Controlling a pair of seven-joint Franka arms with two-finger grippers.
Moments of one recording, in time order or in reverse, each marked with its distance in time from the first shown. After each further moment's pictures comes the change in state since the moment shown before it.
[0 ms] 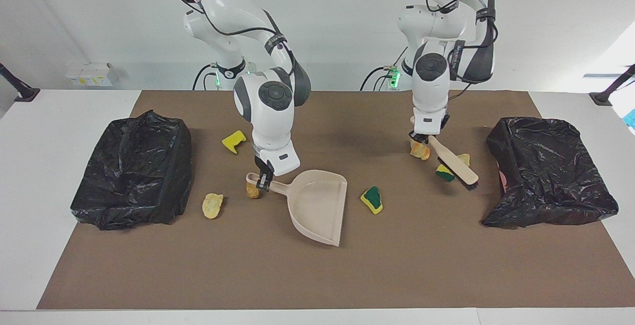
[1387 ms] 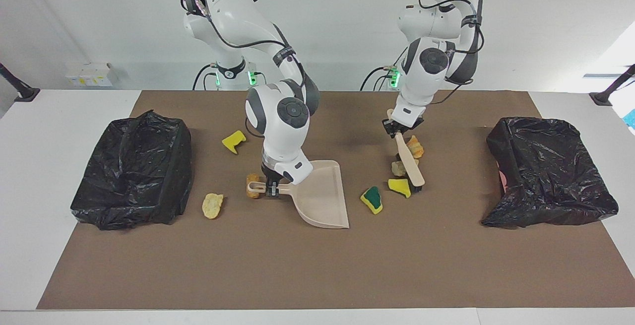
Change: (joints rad) left arm -0.141 -0.059 -0.034 -0.111 -0.428 0.205 0.313; right arm 0.025 0.100 0.004 0.100 -0.063 -0.054 -0.119
